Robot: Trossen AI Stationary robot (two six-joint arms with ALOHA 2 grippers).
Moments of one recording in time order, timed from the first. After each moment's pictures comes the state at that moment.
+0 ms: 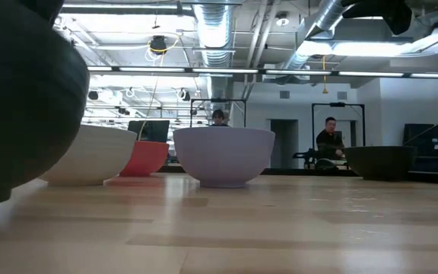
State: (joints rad) left arm -0.72 1.70 1.19 -0.95 -0.07 -1.47; right arm 0.38 0.70 0.82 -0.57 0.73 0.58
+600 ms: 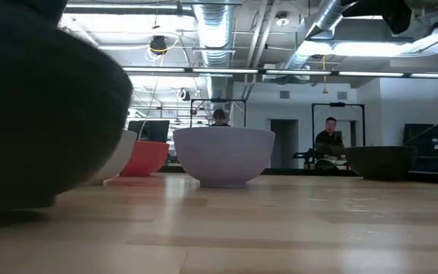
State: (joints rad) left arm -0.72 1.75 1.22 -0.98 -0.10 -1.46; right arm 0.38 0.70 0.82 -0.56 0.73 0.58
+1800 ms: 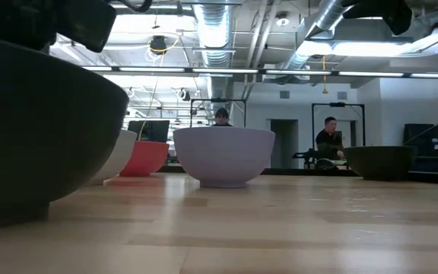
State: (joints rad) left arm -0.57 1.75 1.23 -0.96 -0.08 -1.20; right arm 0.38 0.70 0.82 -0.58 0.72 0.57
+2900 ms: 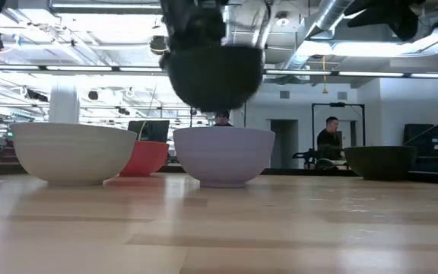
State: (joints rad) left arm 0.19 1.80 1.67 -1.10 0.02 -0.30; right arm 0.38 0.70 0.82 -0.65 0.75 0.72
